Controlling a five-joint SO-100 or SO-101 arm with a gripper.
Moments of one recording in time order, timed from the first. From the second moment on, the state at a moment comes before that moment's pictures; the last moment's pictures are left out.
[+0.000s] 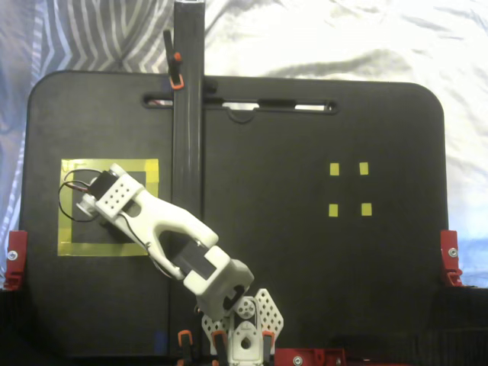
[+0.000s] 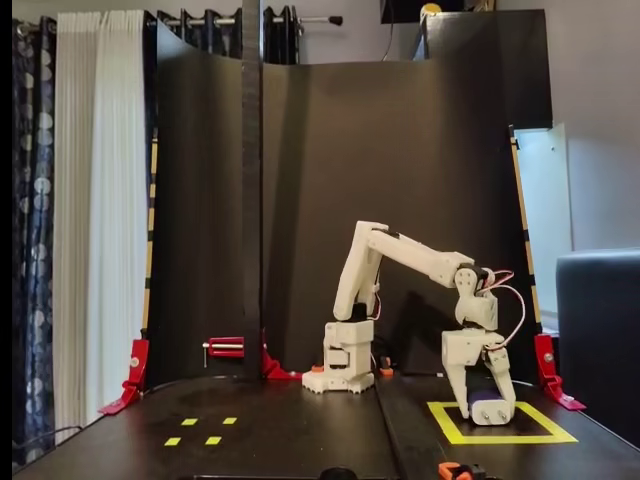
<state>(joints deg) -50.1 72.3 96.2 63.9 -40.6</state>
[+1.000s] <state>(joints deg) -49.9 70.8 94.3 66.4 -40.6</state>
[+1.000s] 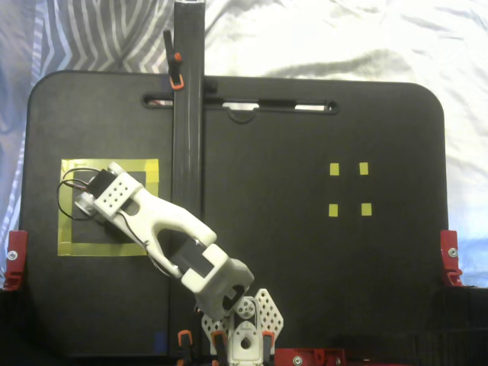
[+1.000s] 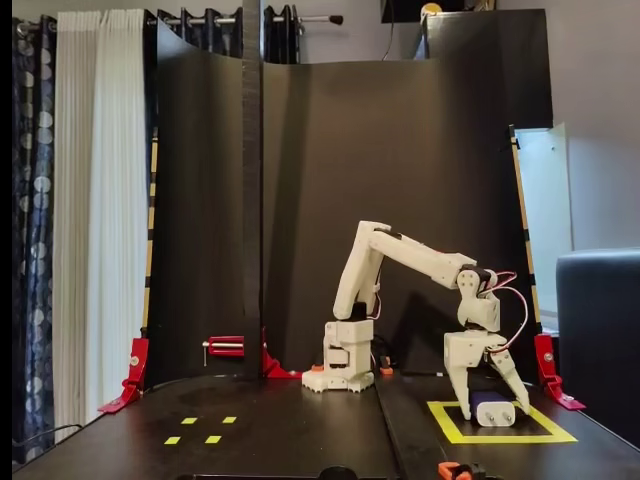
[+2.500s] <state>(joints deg) -47.3 90.5 86.9 86.6 -41.7</state>
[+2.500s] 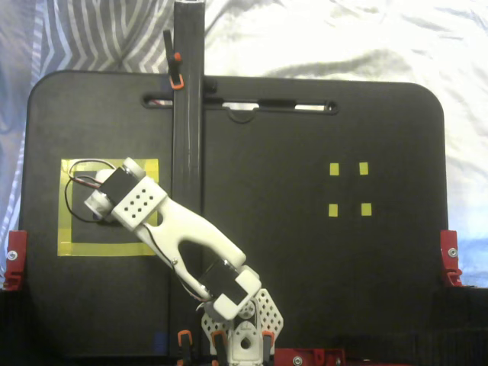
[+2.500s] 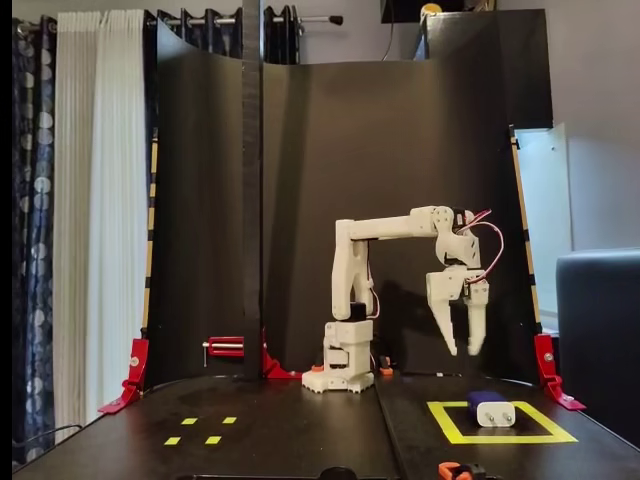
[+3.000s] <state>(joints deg) -35.2 96.4 86.9 78.3 -41.1</state>
